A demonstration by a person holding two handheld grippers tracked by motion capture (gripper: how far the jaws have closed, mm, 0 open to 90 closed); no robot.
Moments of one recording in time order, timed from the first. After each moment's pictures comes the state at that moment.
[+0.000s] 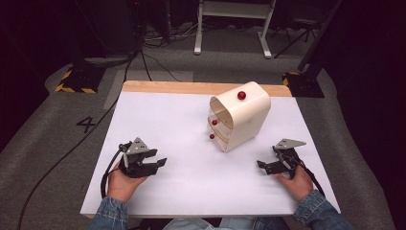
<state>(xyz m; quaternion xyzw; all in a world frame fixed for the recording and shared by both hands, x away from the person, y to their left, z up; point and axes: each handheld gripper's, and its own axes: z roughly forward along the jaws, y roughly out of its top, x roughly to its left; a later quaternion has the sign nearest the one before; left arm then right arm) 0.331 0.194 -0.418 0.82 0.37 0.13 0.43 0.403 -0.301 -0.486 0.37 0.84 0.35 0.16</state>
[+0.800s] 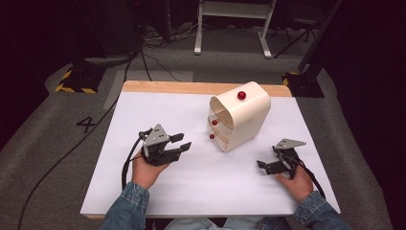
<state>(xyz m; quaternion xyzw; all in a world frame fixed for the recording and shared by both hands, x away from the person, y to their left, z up) 0.358 0.145 -0.396 0.78 0.30 0.15 0.53 0.402 -0.301 -0.486 0.37 0.84 0.35 0.17</state>
